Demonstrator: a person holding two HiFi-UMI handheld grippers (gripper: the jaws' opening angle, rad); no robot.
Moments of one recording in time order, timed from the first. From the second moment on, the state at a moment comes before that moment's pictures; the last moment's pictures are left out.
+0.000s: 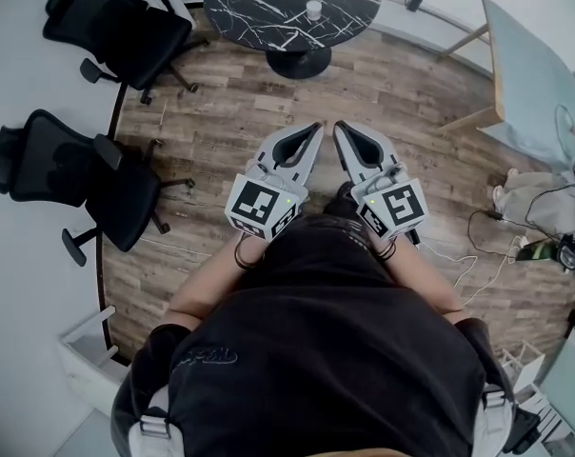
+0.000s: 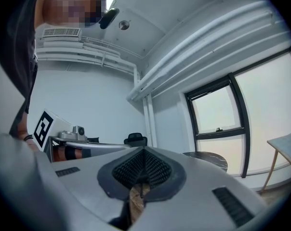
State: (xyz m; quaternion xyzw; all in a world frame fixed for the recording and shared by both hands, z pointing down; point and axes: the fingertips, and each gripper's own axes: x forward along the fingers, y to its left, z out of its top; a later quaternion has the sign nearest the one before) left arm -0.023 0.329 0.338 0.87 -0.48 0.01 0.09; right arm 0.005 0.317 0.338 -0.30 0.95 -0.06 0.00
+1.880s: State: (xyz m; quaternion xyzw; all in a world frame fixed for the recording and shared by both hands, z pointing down) left arm 0.000 0.090 0.331 0.86 -0.50 -0.01 0.08; right arm 0.041 0.082 0.335 -0.29 0.96 -0.05 0.01
